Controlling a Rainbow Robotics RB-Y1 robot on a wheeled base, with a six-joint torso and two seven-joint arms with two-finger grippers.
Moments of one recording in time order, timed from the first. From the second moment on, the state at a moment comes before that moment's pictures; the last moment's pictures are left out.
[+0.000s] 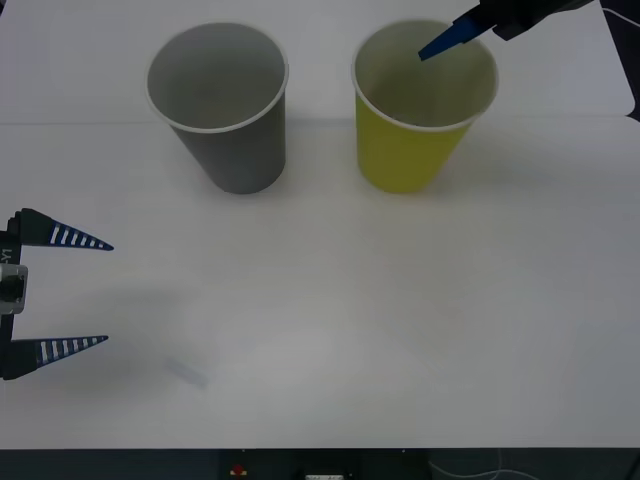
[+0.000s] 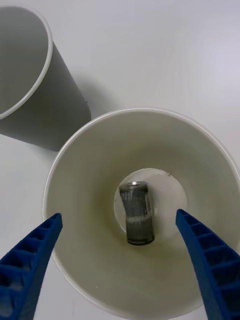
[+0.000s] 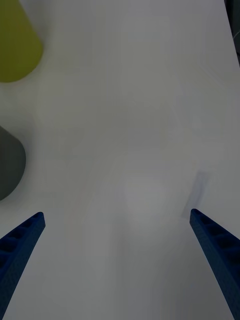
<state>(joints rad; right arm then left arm) -1.20 -0.87 0.41 -1.23 1.71 -1.35 -1.22 0.26 1.13 0.26 -2.01 -1.31 -1.13 -0.09</state>
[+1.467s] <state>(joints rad) -0.16 -1.18 -0.26 -1.98 1.24 -1.32 -0.62 0.26 1.13 0.26 -2.01 -1.31 -1.13 -0.09</state>
